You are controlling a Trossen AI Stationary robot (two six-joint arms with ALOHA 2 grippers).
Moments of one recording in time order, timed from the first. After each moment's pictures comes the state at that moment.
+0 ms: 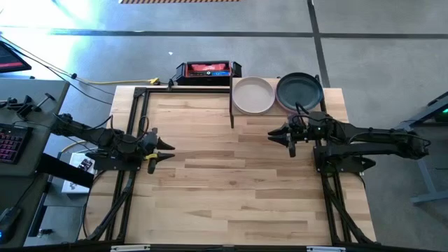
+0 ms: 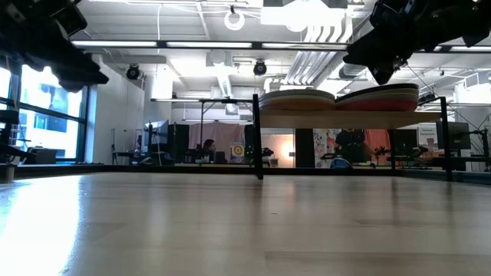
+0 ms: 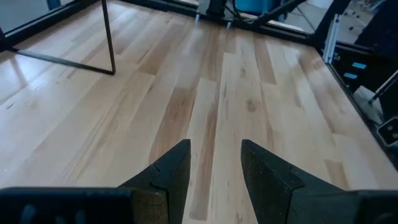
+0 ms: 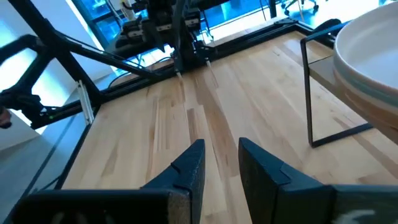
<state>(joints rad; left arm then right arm) -0.33 0.29 0.27 -0.39 -0.36 -0.35 -0.20 0.68 0.43 -0.02 -0.18 0.29</state>
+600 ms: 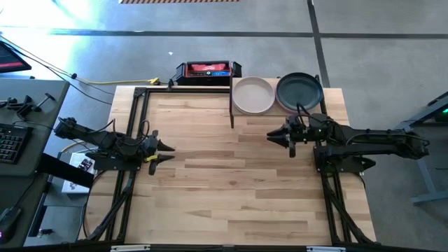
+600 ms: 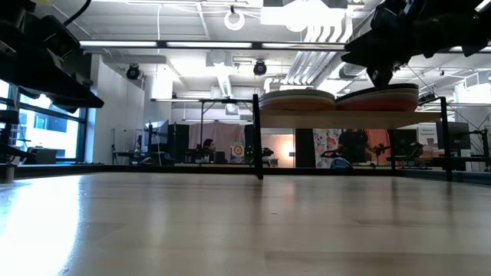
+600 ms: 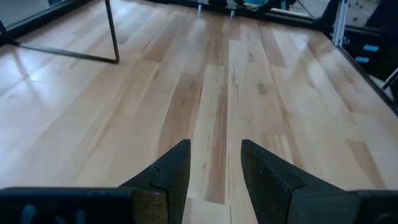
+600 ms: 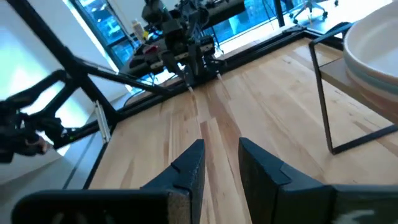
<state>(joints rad) -0.33 0.14 0.12 -0.39 -0.36 -0.28 -0.20 0.68 0.36 0.14 -0.21 0.38</state>
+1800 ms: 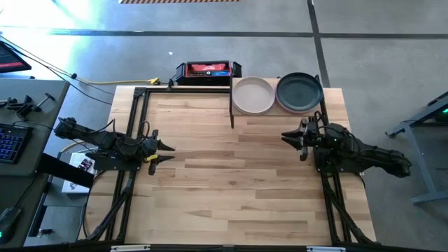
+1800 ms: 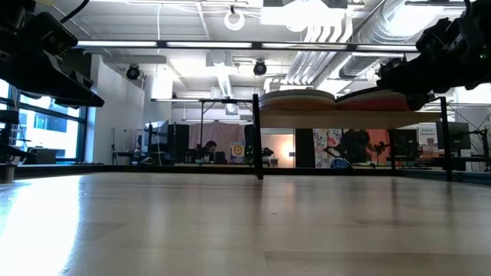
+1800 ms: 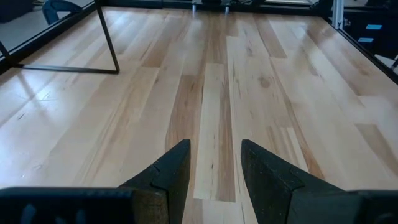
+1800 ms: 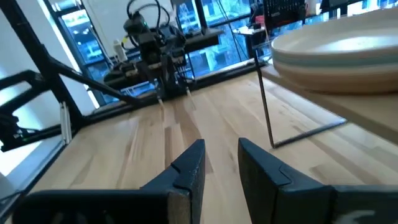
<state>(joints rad) -0.33 0.14 0.12 -0.39 -0.36 -0.17 -0.26 0.02 0.06 -0.10 -0.13 0.25</state>
